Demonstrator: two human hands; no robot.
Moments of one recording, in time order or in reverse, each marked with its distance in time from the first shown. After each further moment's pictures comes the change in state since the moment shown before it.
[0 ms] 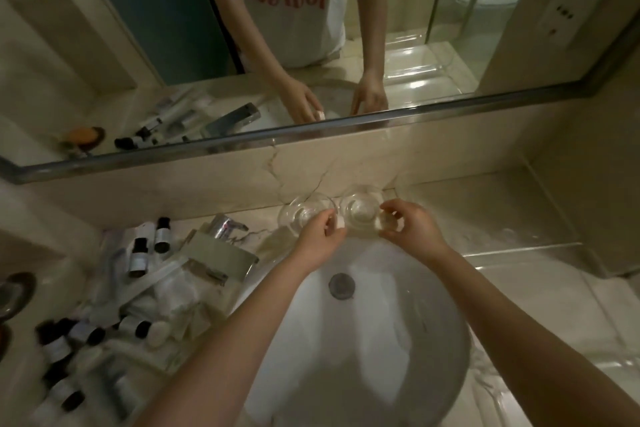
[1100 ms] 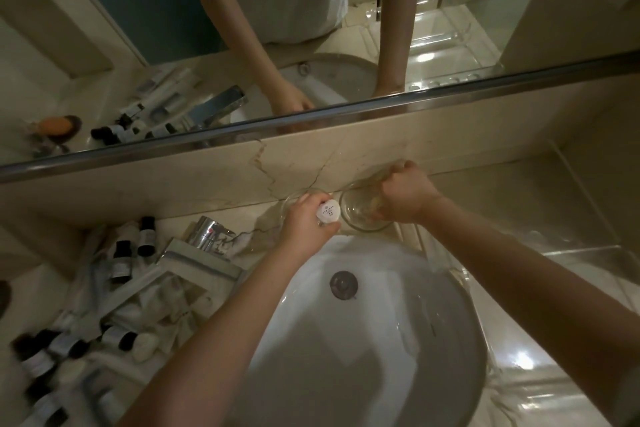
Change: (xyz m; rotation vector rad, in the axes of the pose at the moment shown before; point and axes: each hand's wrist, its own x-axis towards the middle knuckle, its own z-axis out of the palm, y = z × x) left_hand 0.055 -0.022 -0.005 0.339 0.191 0.158; right_hand 0.090 -0.005 -0.001 -0.974 -0.314 -0.288
